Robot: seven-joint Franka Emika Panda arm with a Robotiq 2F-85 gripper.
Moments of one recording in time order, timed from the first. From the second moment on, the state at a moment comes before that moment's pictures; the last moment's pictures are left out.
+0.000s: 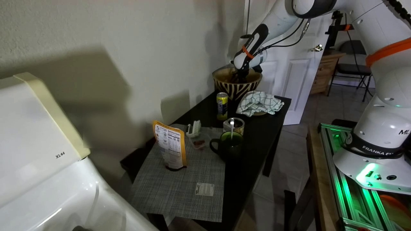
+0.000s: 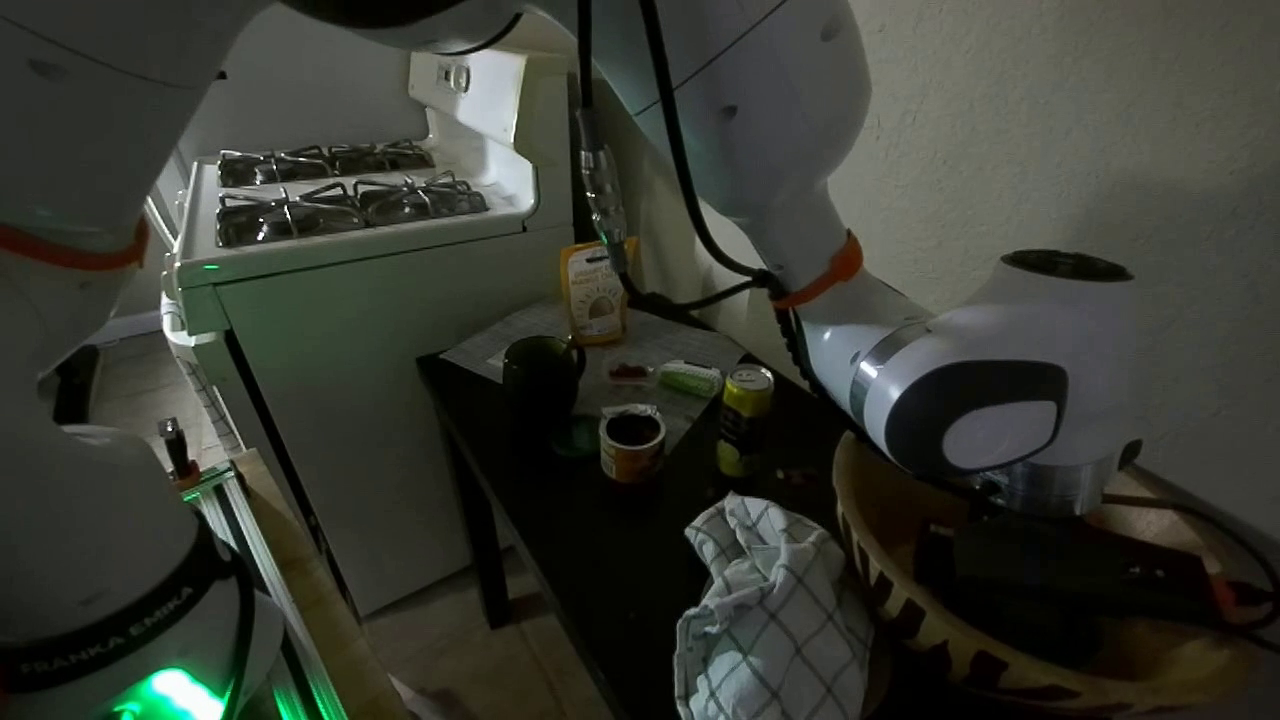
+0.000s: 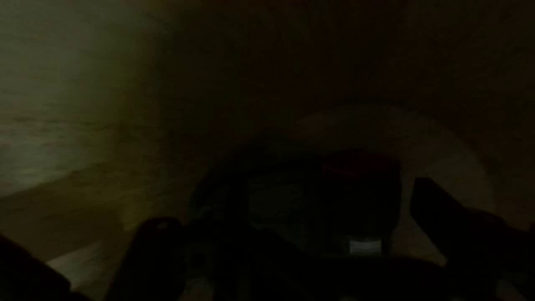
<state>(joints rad) -0.53 0.71 -0.19 -1.75 -0.04 2.67 -1.07</state>
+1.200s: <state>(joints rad) -0.58 0.69 -0.10 -1.76 -0.05 2.69 -1.13</state>
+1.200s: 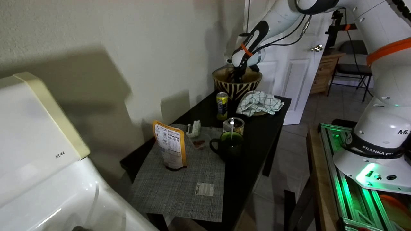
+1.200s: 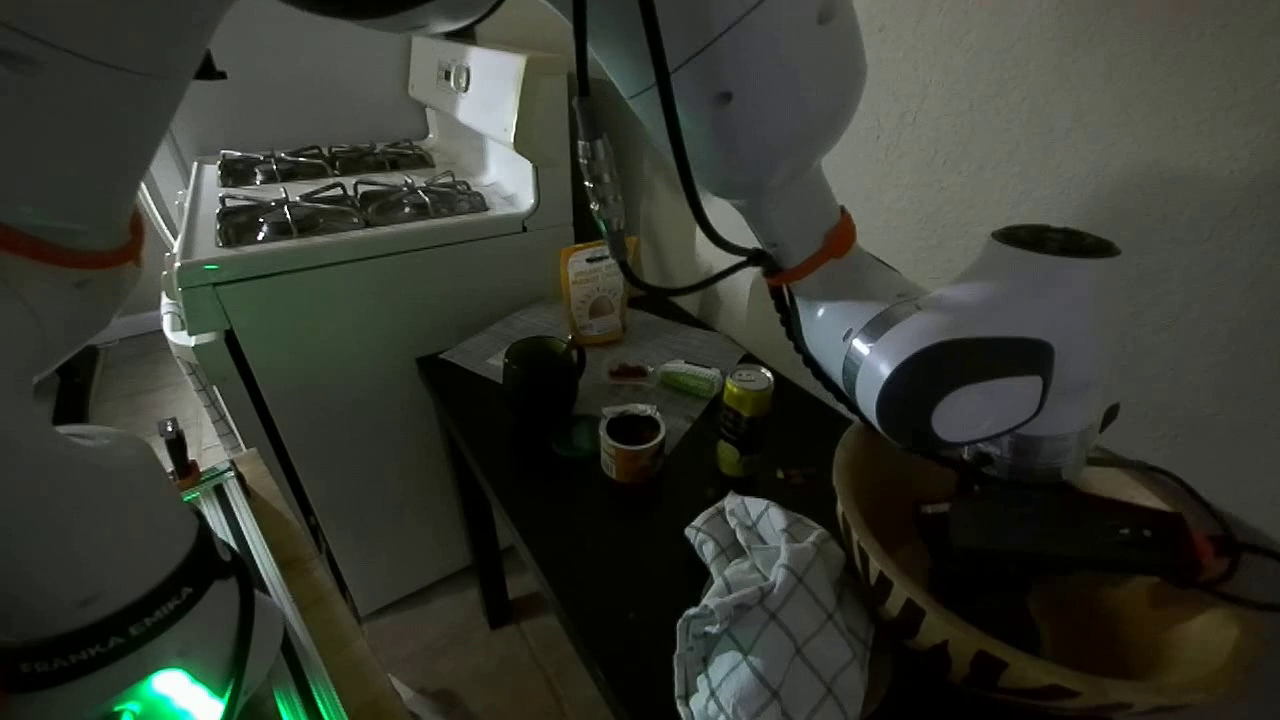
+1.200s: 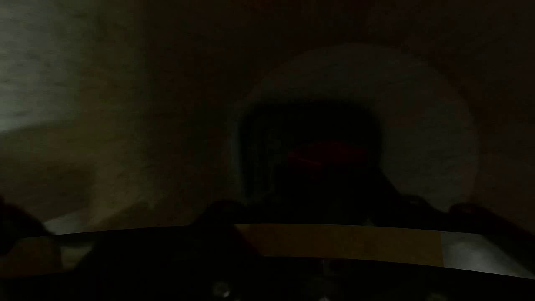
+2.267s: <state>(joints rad) -0.47 0.25 -0.26 -1.98 -0.38 2.50 -1.30</state>
